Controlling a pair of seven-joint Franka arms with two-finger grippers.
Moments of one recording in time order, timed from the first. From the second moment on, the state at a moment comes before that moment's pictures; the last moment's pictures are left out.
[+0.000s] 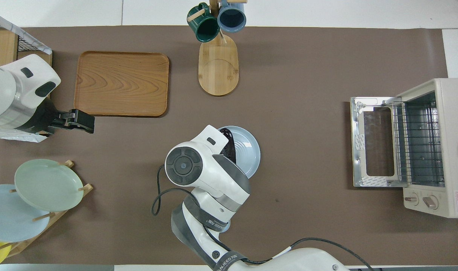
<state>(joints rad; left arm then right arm) -0.11 -0.01 -0.07 -1.74 -0.03 1.64 -0.10 0.80 0.46 -0.02 -1.65 -0.13 2.12 0.76</state>
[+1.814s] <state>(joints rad) -0.10 -0.04 -0.08 -1.73 -0.05 1.59 -0.09 -0.03 0.03 -0.04 -2.10 -0.16 1.96 -0.25</state>
